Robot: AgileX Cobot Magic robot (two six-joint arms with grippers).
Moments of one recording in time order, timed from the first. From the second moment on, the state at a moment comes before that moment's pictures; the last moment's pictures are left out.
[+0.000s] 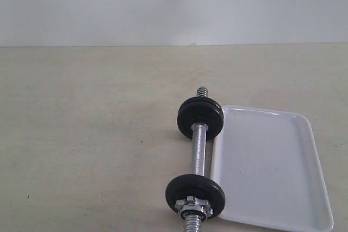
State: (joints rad) left arm -0.18 0.00 0.00 1.74 -0.05 -1.74; right arm -0.05 0.01 0.00 -0.11 0.35 0.15
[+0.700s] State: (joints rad) left arm -0.03 0.00 0.00 1.74 -0.05 -1.73; right arm -0.05 0.01 0.00 -0.11 0.35 0.15
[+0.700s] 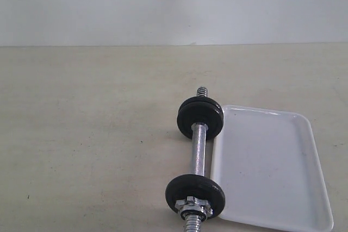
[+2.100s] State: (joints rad) left arm -0.03 0.00 0.00 0.45 0.30 -0.40; right arm -0.05 0.01 0.00 -0.11 0.33 0.15
